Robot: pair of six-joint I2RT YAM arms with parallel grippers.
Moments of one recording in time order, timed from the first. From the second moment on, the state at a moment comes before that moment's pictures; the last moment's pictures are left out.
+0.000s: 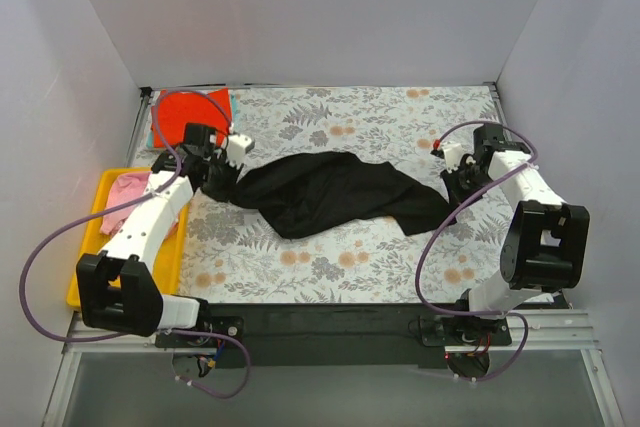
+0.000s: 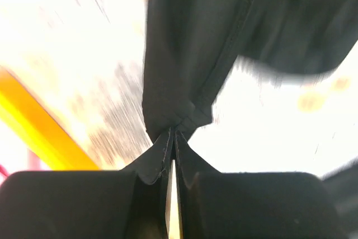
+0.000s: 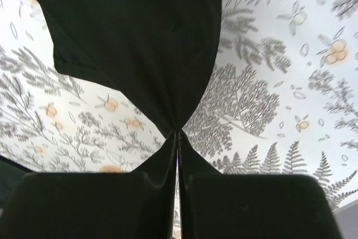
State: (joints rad) left arm -0.17 1.36 1.15 -0.76 0.23 0.32; right arm -0.06 1.57 1.12 -0.90 -0.32 -0.60
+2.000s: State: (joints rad) left arm 0.22 1.71 1.31 -0.71 0.60 0.28; right arm -0.29 1.37 0.99 -0.96 -0.44 -0.89
